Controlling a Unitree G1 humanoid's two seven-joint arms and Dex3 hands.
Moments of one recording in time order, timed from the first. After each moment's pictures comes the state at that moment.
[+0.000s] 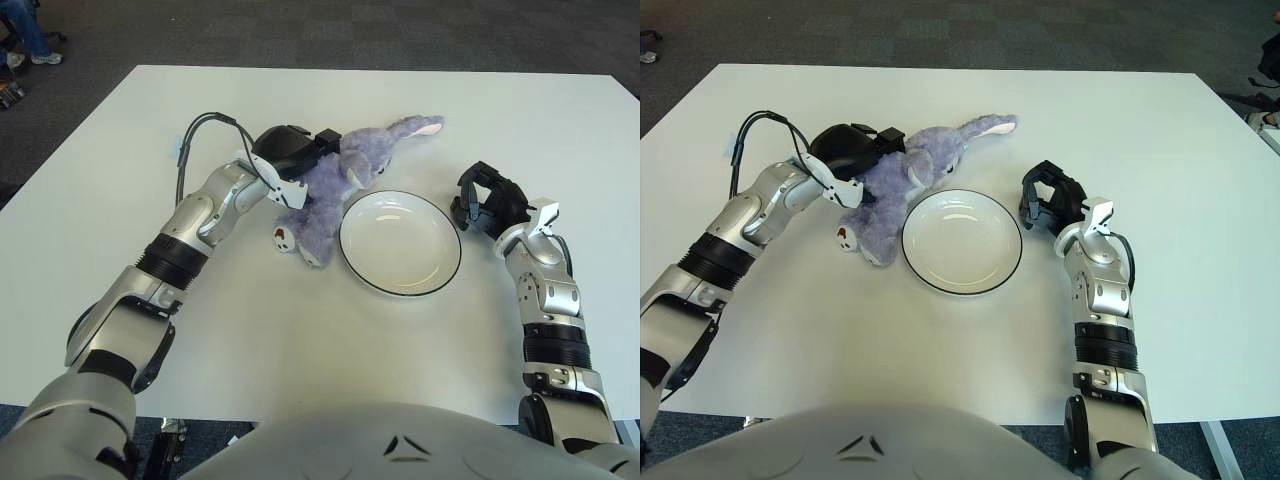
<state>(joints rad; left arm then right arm) -0.61 0.48 -0.44 0.24 0.84 -0.26 -0.14 -0.20 -0.22 -0.21 0.11 0.22 0.22 0.23</state>
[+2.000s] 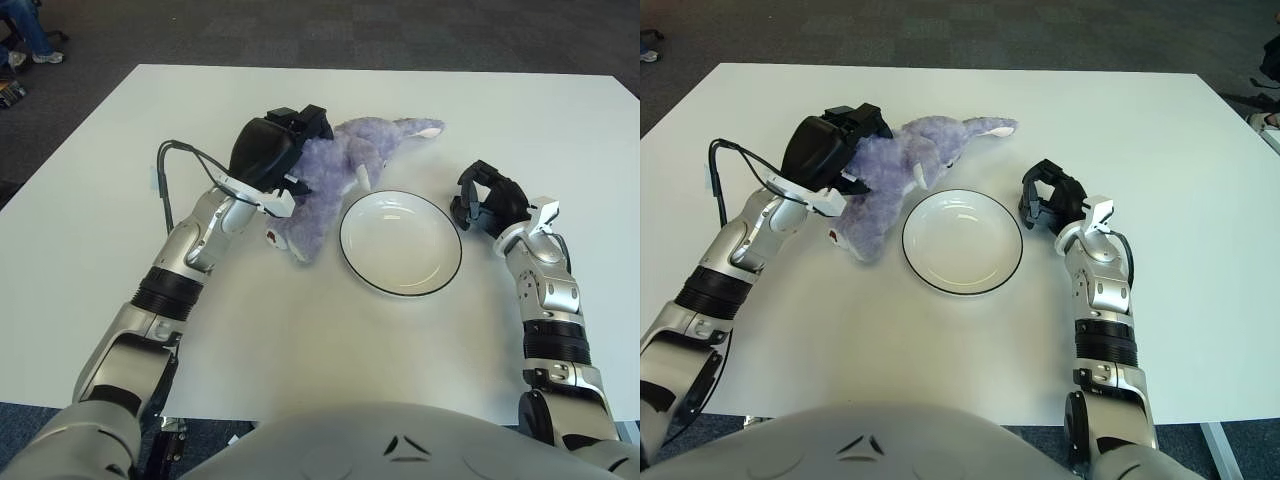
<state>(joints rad) -0.43 0.42 -0.26 0.11 0.74 -0.39 0.23 -0.22 -0.23 -0.22 0.15 0.22 0.20 0.26</state>
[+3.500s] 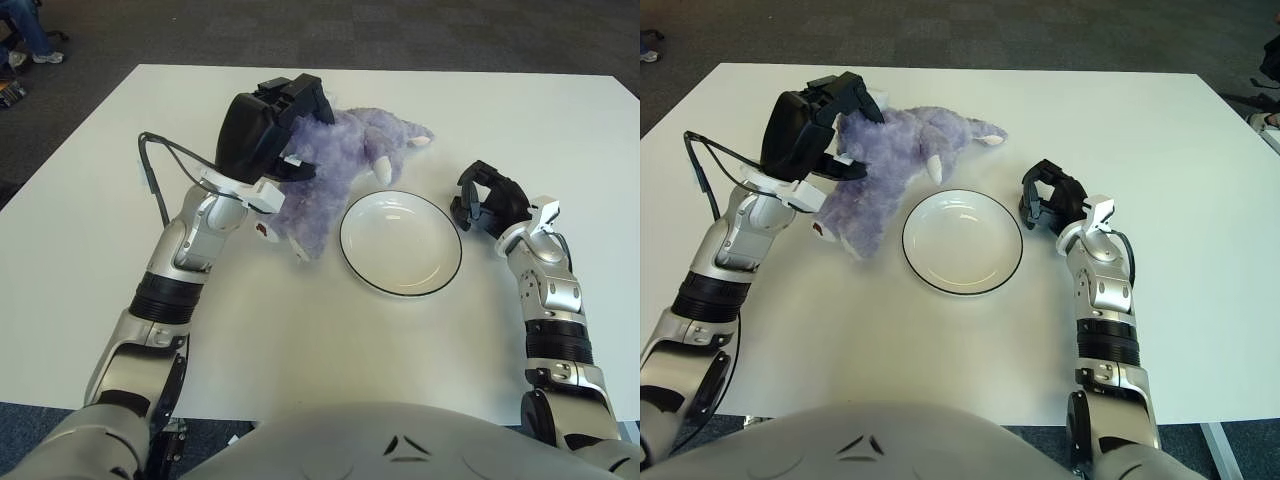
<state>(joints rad) -0.41 0.36 -0.14 -0.07 0.63 -0.46 0.21 -0.22 -0.24 -0.22 0.15 0.22 0.20 0.26</state>
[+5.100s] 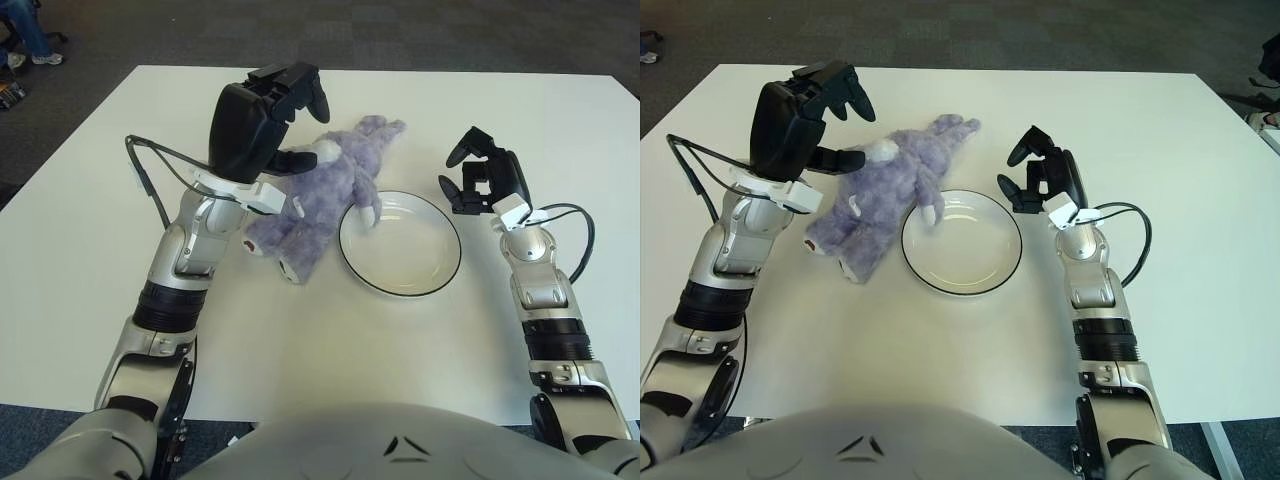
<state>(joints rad) -0.39 0.32 -0.11 -0.16 0.67 -0.41 0.22 -0.27 -0.31 -0.03 0.08 -0.32 -0.22 -0.02</state>
